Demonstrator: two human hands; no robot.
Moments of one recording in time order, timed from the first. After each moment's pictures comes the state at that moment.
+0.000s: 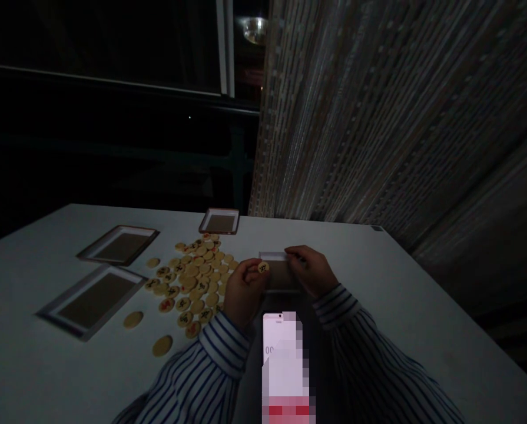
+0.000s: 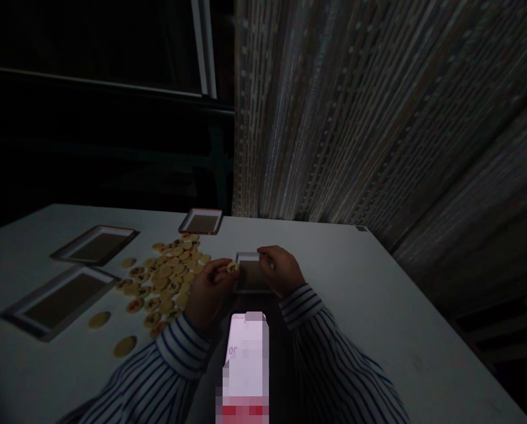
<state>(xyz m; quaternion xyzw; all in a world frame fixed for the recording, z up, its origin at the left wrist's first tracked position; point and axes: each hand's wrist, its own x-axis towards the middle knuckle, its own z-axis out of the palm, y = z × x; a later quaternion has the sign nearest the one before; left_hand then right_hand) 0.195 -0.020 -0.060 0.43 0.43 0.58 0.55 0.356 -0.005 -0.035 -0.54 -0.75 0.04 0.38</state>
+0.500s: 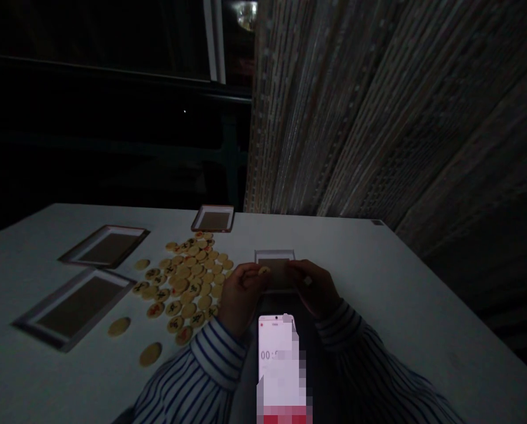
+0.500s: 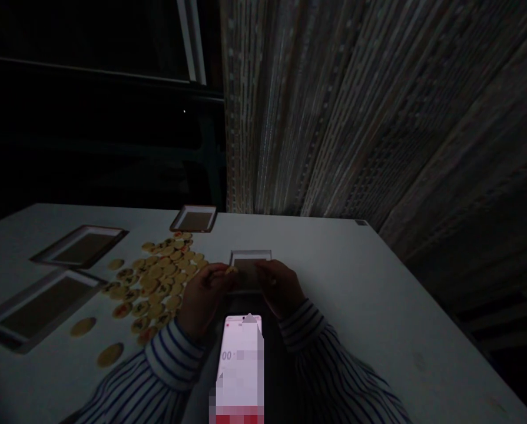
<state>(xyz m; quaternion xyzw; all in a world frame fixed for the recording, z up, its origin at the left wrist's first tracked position) 0.200 -0.022 -0.062 0.43 0.44 0.55 0.56 0.363 -0.029 -0.067 -0.49 -0.74 0.06 0.46</state>
